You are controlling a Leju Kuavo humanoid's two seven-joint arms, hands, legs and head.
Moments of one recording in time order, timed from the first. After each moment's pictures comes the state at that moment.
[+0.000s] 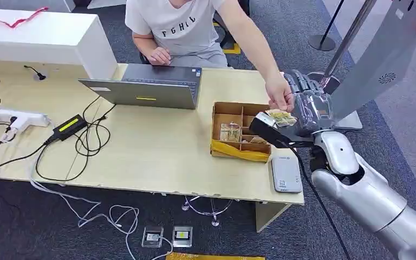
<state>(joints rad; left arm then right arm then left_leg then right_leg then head) -0.13 0.09 -1.24 -0.22 1.20 0.45 -0.09 -0.89 -0.48 0.96 -1.34 0.69 -0.17 0.43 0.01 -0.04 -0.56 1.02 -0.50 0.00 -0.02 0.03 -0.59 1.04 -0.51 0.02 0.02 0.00</state>
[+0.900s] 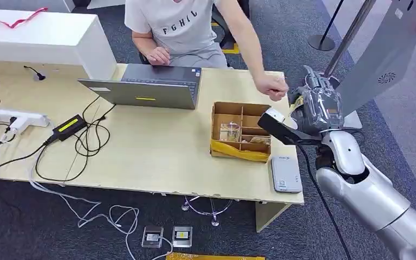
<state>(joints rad) -0.13 0.09 -1.24 -0.22 1.22 0.47 -0.08 -0.87 -0.49 0.92 -1.31 0.69 -0.25 0.39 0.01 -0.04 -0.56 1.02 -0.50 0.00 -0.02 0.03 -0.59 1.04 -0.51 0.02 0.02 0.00</state>
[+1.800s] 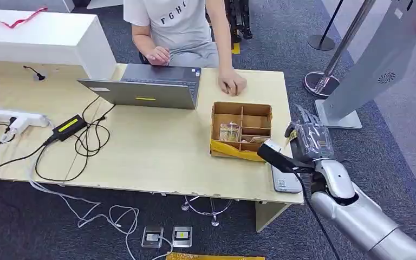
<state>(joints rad) -0.13 0.09 -1.24 -0.22 1.23 0.49 -0.06 -0.72 -0.48 0.95 -1.19 0.63 -0.30 0.32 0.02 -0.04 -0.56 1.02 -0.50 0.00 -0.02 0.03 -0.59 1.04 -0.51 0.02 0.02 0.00</state>
